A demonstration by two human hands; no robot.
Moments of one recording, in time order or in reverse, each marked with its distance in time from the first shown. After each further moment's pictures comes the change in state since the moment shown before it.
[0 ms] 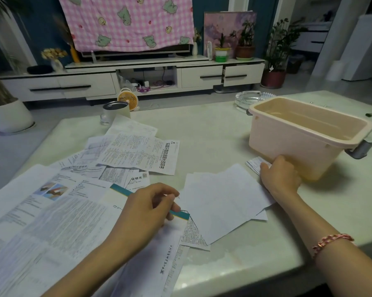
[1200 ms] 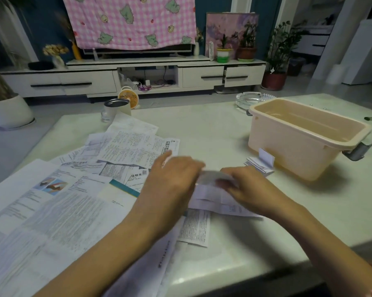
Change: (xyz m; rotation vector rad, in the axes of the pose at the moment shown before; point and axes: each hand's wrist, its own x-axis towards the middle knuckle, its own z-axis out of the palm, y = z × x) left_hand 0.022 0.014 0.018 0.692 0.231 0.863; right_hand -0.077 -0.038 -0.052 0.178 -0.428 -0.973
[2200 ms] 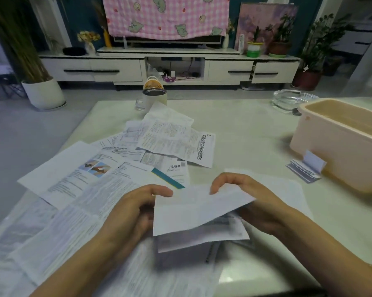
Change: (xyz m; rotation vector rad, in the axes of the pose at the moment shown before) left_hand -0.075 -0.049 -0.058 -1.345 0.046 -1.394; right_hand 0.024 -0.084 0.038 1.168 -0.315 0.445
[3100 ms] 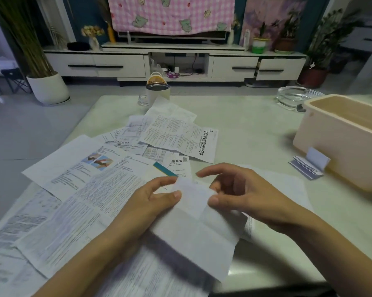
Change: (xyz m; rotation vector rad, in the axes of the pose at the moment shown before) left_hand -0.005 -0.011 0.001 0.245 -0.134 0.117; right_hand -0.005 0.001 0.001 -0.240 -0.130 -0.206
